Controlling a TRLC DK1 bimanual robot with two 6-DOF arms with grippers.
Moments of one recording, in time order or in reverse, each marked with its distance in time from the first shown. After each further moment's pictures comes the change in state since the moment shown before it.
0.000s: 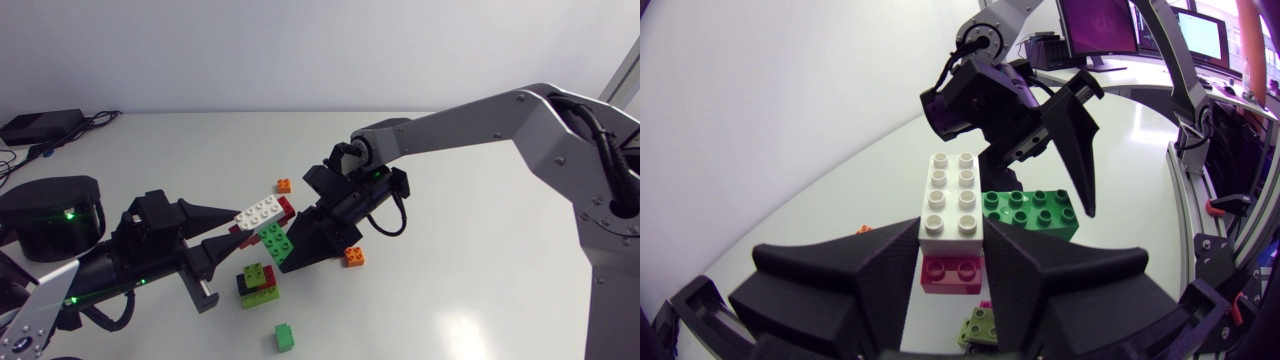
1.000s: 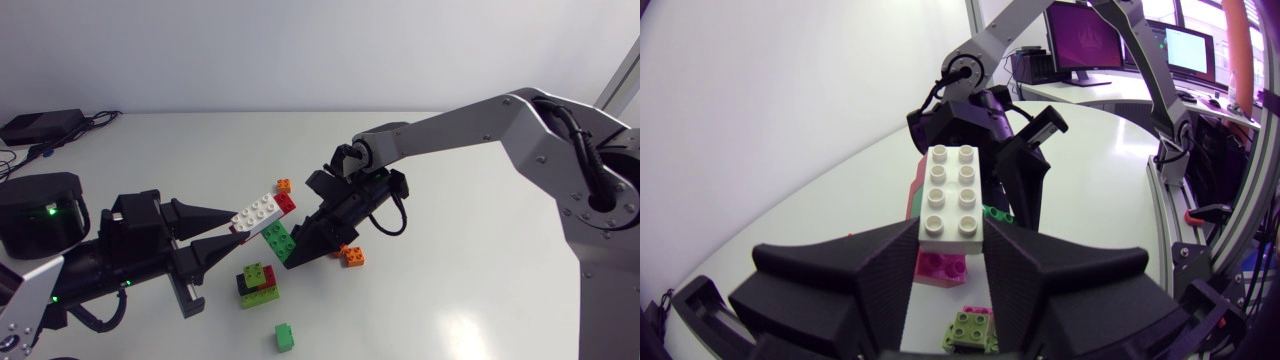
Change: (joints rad) left arm 0.061 -0.048 0.002 -0.049 0.144 -0.017; right arm -0.023 0.039 0.017 0.041 0.062 0.089
